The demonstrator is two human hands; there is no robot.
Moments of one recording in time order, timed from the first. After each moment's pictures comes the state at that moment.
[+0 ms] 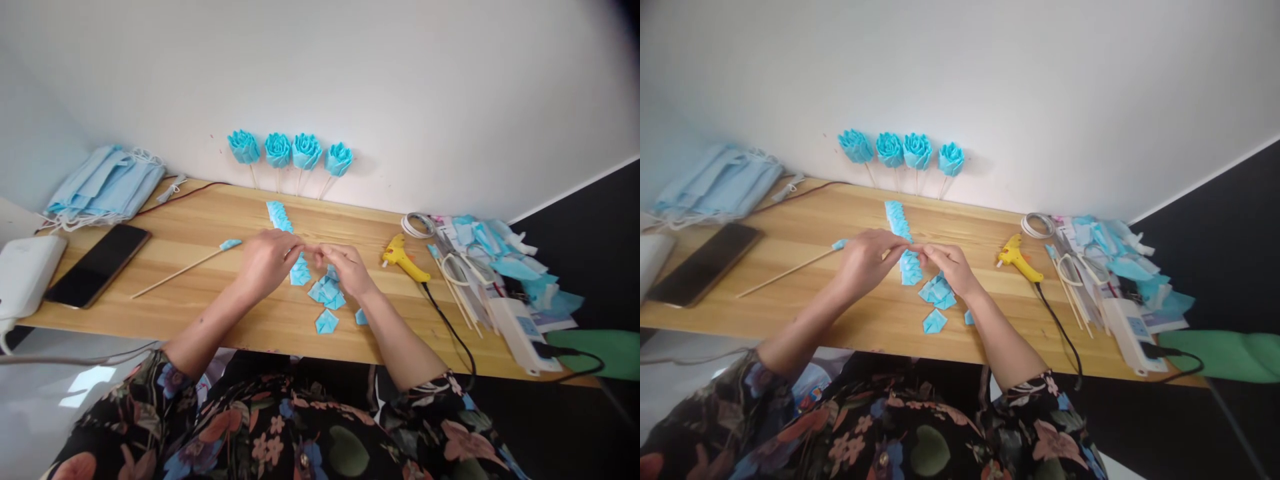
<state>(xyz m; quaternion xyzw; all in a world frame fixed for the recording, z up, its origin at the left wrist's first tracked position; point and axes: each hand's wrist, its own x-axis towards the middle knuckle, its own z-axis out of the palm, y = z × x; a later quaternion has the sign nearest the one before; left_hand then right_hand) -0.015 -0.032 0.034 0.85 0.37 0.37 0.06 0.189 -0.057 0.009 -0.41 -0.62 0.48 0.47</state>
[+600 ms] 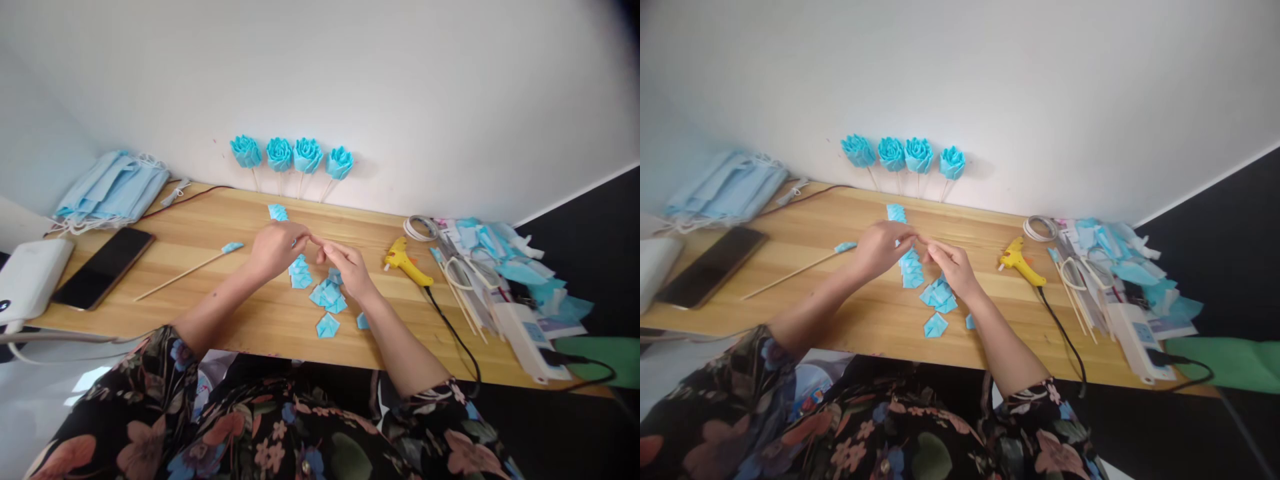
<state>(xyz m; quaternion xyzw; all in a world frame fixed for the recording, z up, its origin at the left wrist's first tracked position) 0.000 0.002 0.038 0.86 0.41 0.27 0.11 0.192 -0.054 0.009 -0.47 -0.61 0.42 0.48</state>
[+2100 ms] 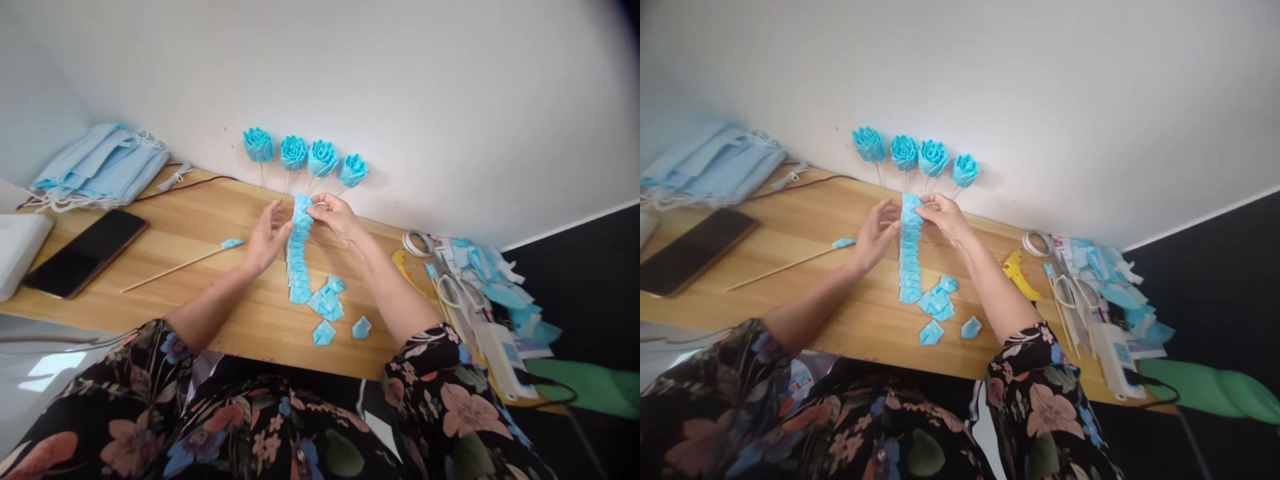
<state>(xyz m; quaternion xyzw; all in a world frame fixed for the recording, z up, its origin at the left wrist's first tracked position) -0.013 0.029 -0.021 0.64 0.45 0.52 0.35 0.181 0.065 0.036 -0.48 -0.55 0.54 0.41</state>
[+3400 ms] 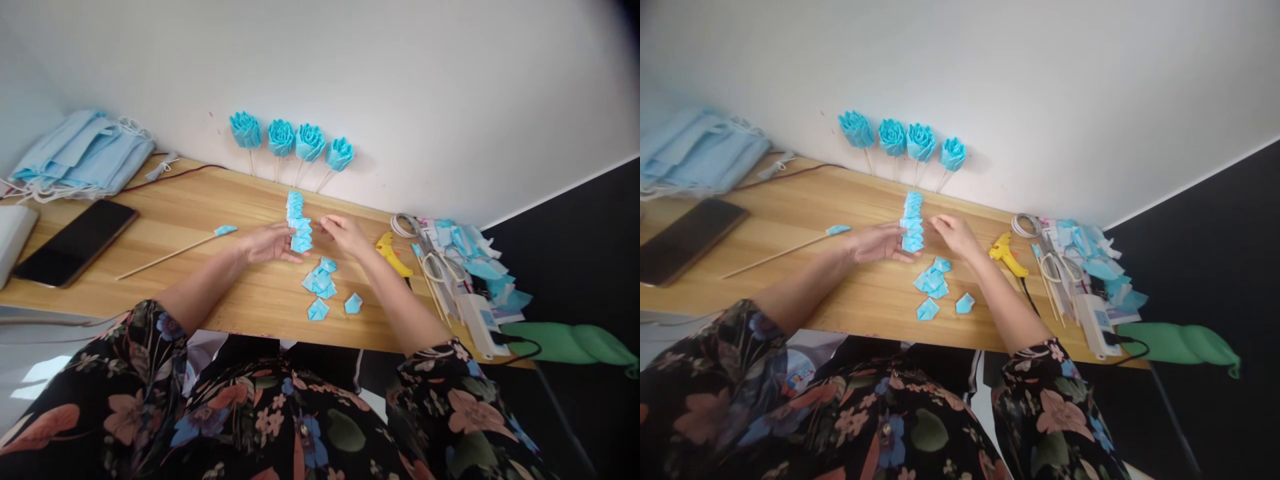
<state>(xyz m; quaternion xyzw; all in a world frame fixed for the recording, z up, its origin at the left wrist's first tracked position) -0.012 0.017 -0.008 0.38 0.26 0.22 0.86 0.225 0.003 0.007 -0.59 -0.65 0.35 0.32</state>
